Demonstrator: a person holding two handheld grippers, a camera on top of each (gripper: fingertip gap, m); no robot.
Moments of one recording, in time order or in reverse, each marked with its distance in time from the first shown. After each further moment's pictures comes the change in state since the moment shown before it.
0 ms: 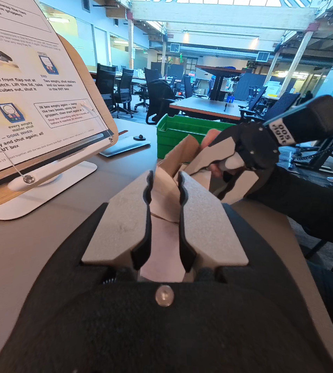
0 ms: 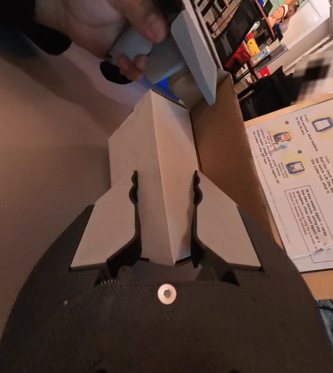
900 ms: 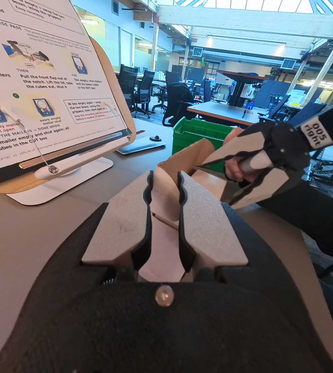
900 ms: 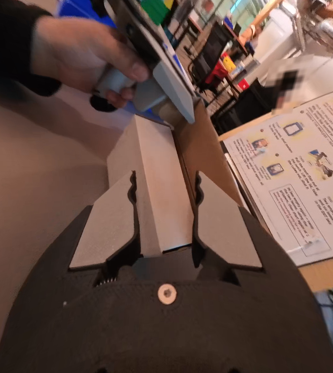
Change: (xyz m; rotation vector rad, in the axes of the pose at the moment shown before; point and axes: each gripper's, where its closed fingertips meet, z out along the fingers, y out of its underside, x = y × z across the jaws) left arm -0.016 -0.003 -0.006 0.012 -0.103 -0.040; right arm 0.014 -0.024 -0.013 0.095 0.073 0.082
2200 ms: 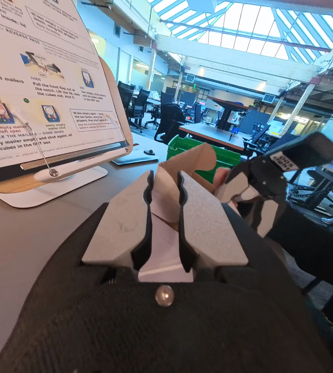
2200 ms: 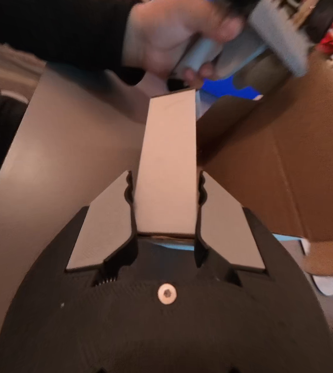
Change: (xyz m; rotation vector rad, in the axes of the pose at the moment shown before) left arm -0.004 -0.016 -0.011 0.094 0.033 -0.099; right arm -0.063 0.012 -0.010 -0.033 -0.383 0.097
